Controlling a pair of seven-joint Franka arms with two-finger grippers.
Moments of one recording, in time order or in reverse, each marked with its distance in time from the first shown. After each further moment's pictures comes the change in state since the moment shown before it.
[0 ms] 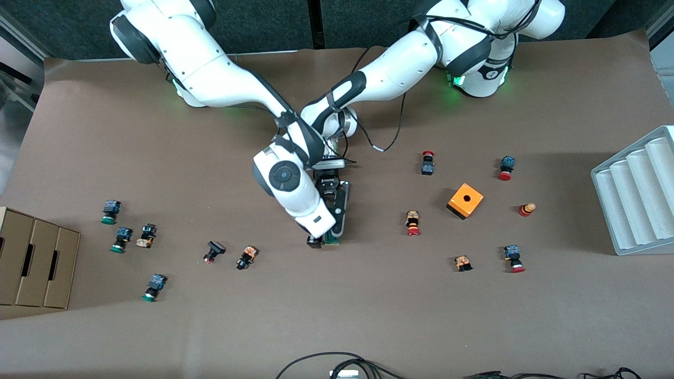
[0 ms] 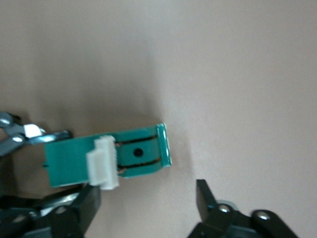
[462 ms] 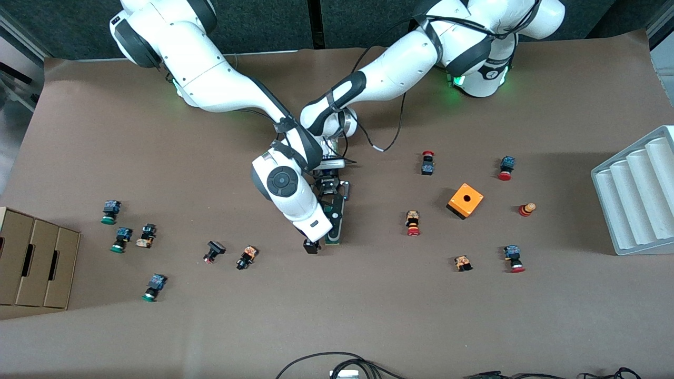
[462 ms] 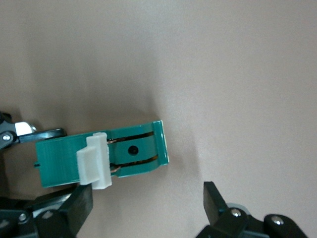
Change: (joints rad) left arm 0.000 0.000 0.000 0.000 0.000 0.000 0.000; right arm -0.002 0.006 0.002 0.003 0.000 0.005 0.000
